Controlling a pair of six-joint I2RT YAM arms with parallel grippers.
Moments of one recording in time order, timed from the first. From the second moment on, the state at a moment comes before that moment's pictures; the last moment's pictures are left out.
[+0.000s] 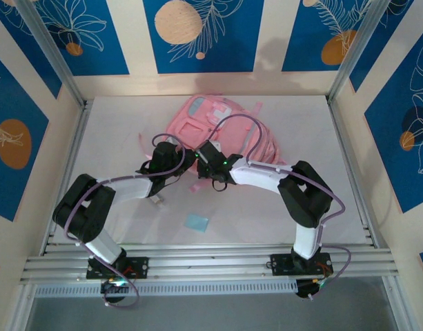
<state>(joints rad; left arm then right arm) -0.55 1.62 0.75 0.42 0.11 -1.10 0.82 1.83 1.21 -0.33 0.23 0.68</state>
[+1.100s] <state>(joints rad) -0.46 1.72 0.85 0.43 0.23 -1.03 0.52 1.50 0.96 -0.57 -0.11 0.57</state>
